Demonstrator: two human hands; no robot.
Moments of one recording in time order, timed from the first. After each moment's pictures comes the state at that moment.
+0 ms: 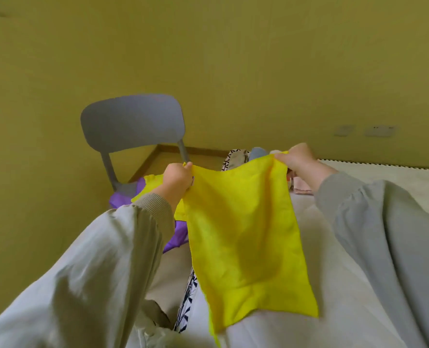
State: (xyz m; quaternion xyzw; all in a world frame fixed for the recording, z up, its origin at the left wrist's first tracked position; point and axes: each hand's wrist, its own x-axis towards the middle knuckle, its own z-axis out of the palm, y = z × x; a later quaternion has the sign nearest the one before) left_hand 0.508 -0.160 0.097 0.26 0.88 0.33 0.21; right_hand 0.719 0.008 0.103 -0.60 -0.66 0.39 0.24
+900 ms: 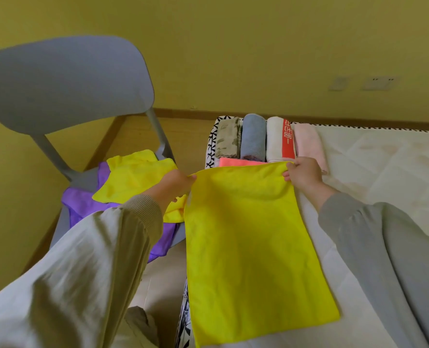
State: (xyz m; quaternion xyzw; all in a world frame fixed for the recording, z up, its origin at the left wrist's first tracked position) left_hand 0.450 -0.062 -0.021 0.36 0.85 0.12 0.37; right_hand 0.711 0.080 -0.058 -0.65 -0.61 0.38 0.26
